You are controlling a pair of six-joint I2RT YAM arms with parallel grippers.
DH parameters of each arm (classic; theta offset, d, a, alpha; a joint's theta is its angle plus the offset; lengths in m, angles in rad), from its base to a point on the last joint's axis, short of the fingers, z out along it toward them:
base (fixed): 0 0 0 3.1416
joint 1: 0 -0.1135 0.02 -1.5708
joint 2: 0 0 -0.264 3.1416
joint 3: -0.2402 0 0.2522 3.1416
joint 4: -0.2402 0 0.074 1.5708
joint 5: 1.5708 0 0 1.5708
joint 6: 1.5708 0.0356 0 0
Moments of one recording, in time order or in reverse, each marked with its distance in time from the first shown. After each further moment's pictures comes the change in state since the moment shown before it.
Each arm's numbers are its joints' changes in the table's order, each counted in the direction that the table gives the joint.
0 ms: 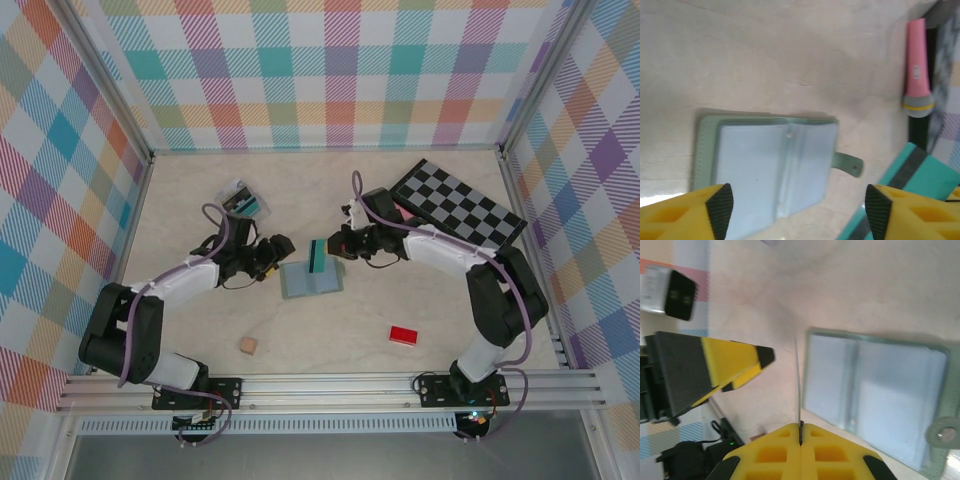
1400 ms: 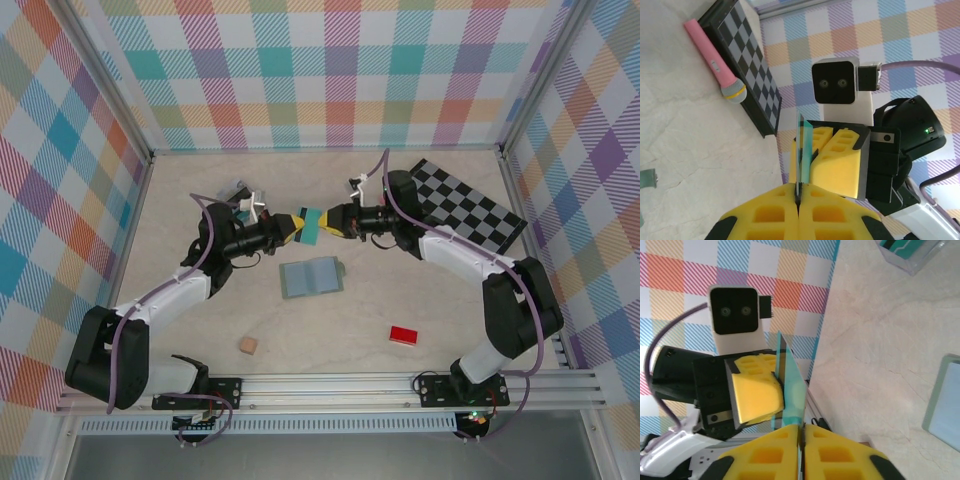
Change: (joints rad) left arm 0.015 0.121 0.052 0.578 0.303 -0.224; right arm 0.070 0.071 0.028 0.362 -0.288 0.325
